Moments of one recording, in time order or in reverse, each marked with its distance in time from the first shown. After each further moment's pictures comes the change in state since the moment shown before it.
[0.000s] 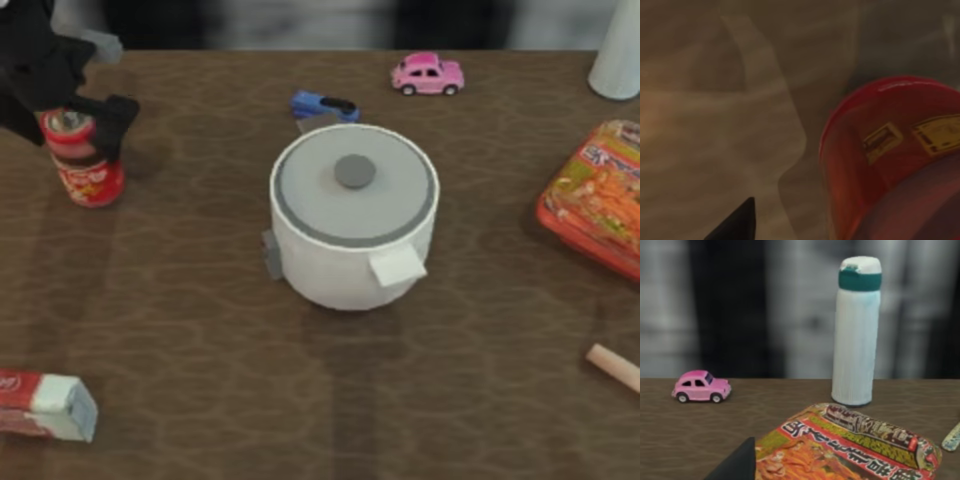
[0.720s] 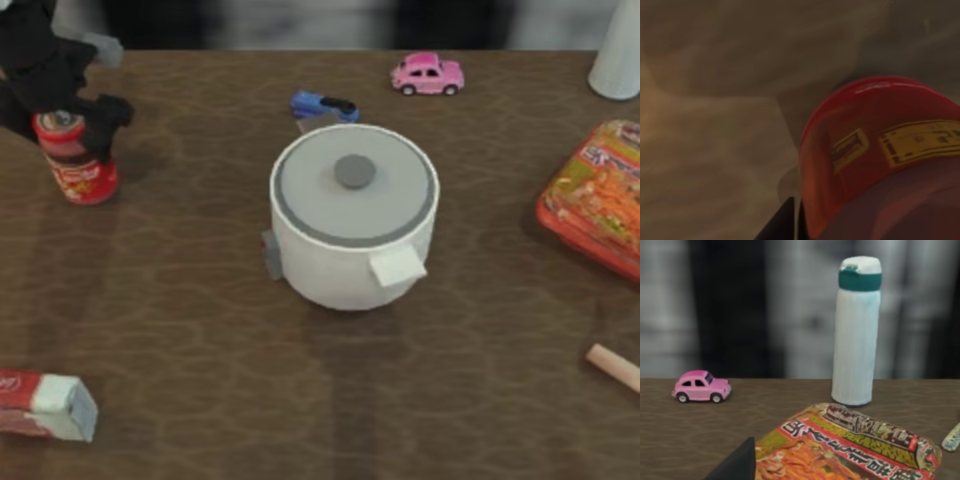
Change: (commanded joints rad) left arm 0.000 0.001 -0.010 0.010 0.000 0.000; right arm 0.000 0.000 0.000 0.000 0.000 0.000
